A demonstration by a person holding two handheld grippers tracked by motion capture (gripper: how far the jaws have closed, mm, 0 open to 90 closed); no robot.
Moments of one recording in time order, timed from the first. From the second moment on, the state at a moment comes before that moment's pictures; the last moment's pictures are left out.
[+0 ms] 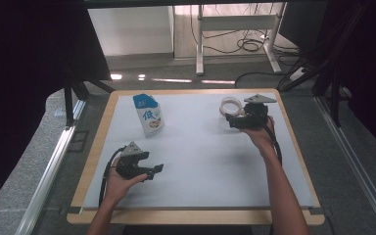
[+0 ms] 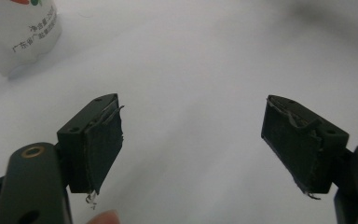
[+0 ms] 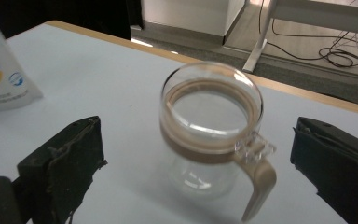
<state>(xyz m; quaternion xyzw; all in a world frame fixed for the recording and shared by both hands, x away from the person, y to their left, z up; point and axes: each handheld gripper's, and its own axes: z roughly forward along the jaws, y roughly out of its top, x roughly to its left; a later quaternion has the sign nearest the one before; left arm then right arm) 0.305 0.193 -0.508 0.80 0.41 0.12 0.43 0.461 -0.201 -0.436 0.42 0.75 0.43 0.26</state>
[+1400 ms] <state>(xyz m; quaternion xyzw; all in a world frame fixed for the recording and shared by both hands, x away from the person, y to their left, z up) 0.310 0.191 -0.516 0.80 0.41 0.11 0.42 0.519 -0.187 -0.484 0.42 0.78 0.40 0.23</state>
